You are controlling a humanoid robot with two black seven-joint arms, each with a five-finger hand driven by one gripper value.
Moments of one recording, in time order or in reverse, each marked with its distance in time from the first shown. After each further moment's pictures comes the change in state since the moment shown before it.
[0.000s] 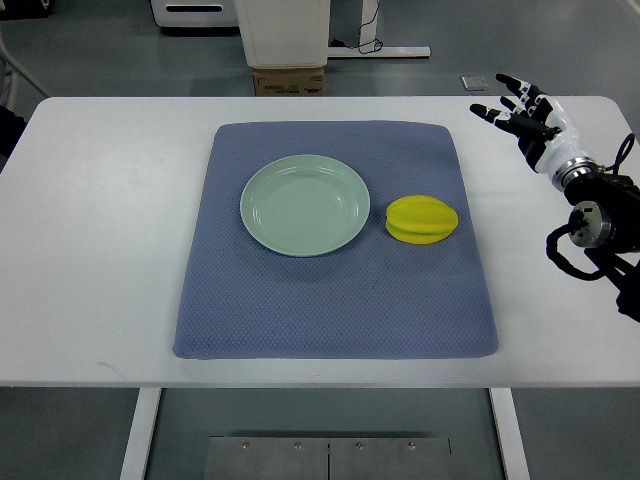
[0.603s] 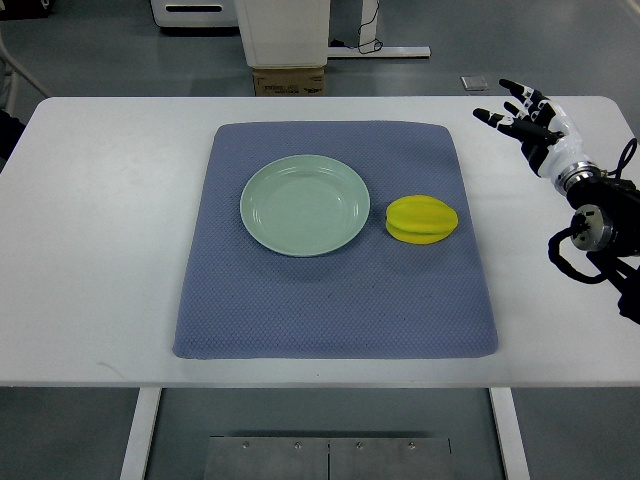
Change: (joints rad) left arm -0.002 0.000 0.001 0.001 -0.001 0.000 0.001; right arm -0.008 -0.002 0.000 -0.011 0.000 -0.001 0.001
